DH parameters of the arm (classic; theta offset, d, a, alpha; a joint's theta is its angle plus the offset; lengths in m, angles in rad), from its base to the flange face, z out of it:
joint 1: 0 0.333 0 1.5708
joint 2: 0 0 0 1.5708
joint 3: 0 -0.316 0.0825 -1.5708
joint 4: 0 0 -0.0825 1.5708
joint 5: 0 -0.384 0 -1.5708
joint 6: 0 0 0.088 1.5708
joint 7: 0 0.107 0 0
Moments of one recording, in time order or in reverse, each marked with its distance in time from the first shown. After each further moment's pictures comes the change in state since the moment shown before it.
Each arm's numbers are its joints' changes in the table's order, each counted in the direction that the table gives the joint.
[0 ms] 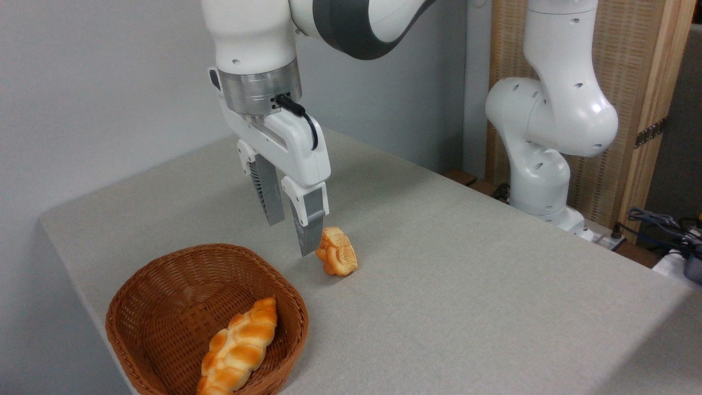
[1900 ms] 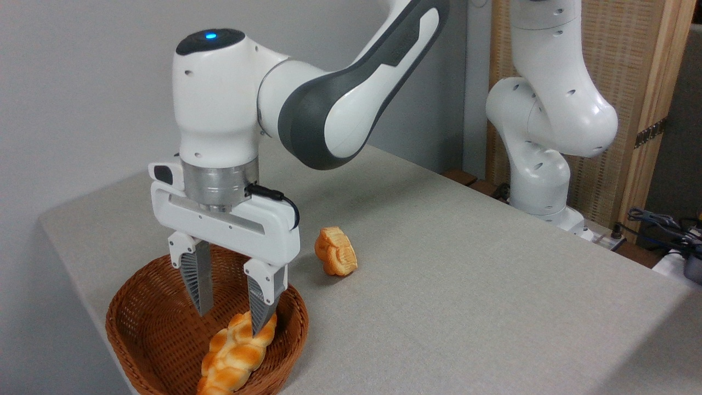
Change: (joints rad) arm -0.012 -0.227 0.007 -0.001 -0.012 0.420 -0.492
